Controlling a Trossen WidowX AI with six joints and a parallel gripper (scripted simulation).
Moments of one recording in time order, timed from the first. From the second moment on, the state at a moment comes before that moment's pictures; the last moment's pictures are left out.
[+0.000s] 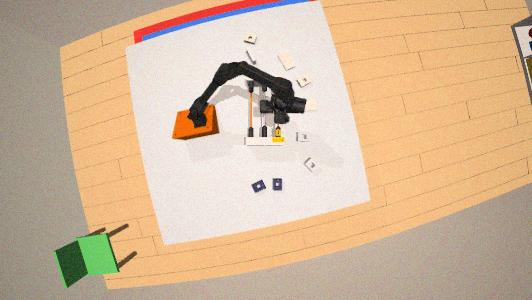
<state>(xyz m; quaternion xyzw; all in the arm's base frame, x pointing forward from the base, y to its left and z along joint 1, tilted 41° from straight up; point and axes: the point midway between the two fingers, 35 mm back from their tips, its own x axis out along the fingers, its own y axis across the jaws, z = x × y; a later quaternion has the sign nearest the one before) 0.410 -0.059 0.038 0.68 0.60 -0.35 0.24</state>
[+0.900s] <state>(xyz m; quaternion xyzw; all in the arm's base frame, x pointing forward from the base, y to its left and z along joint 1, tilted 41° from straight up) 0.410 -0.047 0.024 0.68 0.60 -0.35 0.24</state>
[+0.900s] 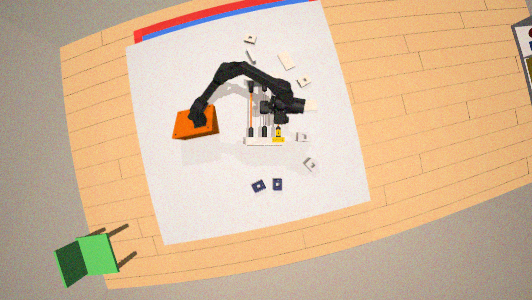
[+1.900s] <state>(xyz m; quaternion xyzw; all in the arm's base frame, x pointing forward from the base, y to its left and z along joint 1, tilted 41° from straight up) 0.410 -0.047 0.024 0.68 0.60 -0.35 0.24</state>
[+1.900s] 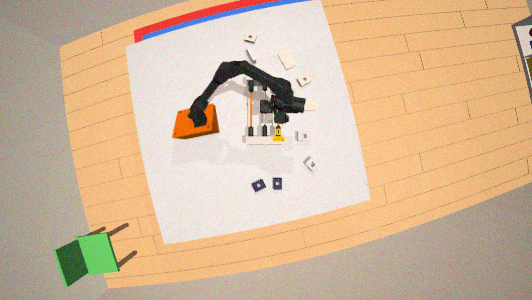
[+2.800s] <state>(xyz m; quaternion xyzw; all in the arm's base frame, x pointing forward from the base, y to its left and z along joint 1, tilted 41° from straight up) 0.414 -0.044 0.020 0.68 0.59 -0.35 0.25</state>
